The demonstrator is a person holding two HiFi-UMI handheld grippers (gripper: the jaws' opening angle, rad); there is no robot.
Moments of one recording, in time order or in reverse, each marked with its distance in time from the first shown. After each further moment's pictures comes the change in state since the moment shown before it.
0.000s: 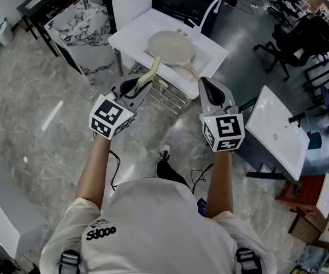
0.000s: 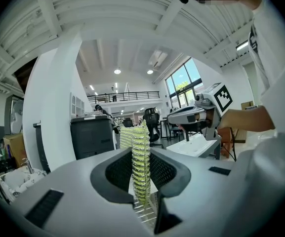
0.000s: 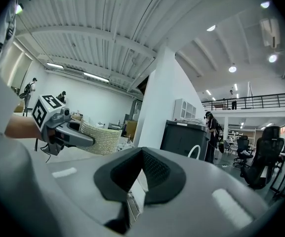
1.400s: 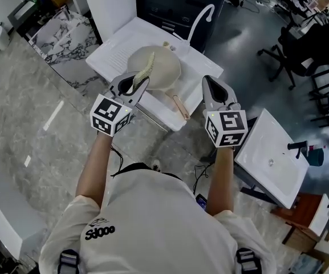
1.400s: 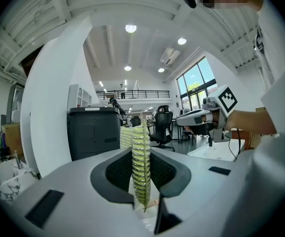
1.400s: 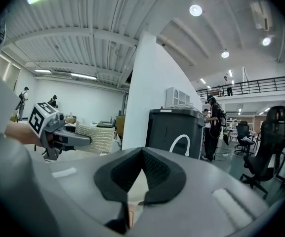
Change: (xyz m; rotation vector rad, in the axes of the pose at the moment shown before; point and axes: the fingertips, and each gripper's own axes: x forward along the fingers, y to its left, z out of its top) left arm 0.204 0.093 -0.007 -0.089 0.008 0.076; right arm 0.128 -0.190 -0.061 0.108 0.064 -0.015
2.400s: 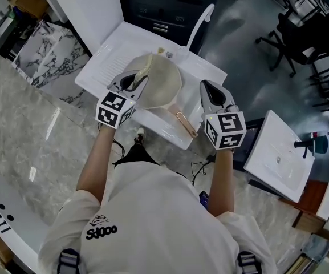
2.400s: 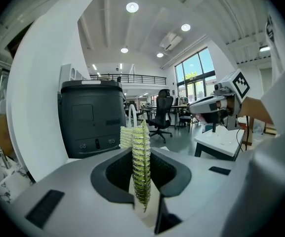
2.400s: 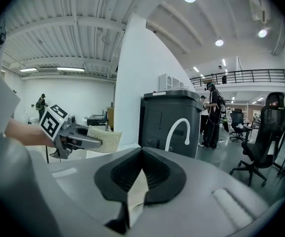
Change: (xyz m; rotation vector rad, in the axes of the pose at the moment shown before) left arm 0.107 0.096 -0.070 -0.003 0.188 -0.083; right arm 0.093 -0.027 -0.048 0.074 0.123 -0.066
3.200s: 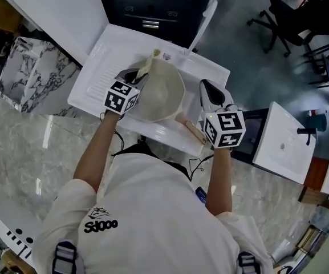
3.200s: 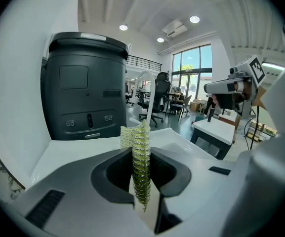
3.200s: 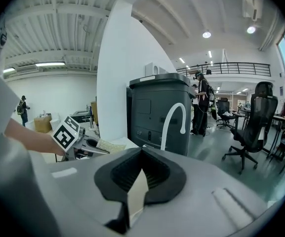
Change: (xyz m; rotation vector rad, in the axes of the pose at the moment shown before) left arm 0.107 0.070 -0.079 -0.056 0.213 -0.181; right arm 0.070 -0.013 -0.026 0.105 0.101 -0.153
